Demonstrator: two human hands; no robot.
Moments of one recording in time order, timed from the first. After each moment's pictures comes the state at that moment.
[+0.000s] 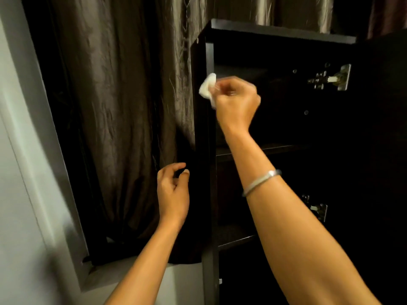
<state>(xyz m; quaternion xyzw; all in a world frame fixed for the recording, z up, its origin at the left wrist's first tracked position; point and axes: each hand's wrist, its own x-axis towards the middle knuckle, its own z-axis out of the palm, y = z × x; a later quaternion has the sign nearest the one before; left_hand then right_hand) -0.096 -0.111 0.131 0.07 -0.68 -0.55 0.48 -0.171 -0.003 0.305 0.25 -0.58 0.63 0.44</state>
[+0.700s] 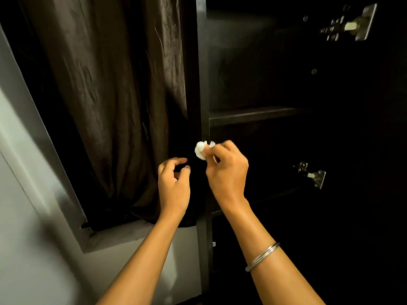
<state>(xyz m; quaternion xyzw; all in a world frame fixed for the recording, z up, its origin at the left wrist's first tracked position) -0.109 -0.099 0.068 0.13 -0.71 -0.53 0.45 -0.159 0.008 0.100 0.28 -0.72 0.46 0.44</state>
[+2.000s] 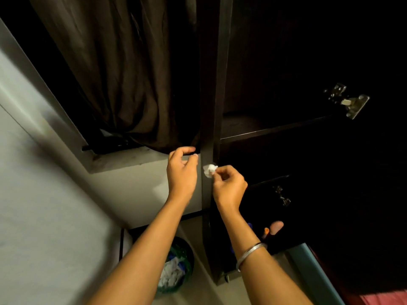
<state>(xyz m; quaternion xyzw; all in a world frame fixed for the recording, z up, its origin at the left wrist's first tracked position) -0.086 -0.095 -0.103 0.27 -0.71 -0.58 0.31 -0.118 0.011 -0.135 0.04 -0.81 0.58 0.09</state>
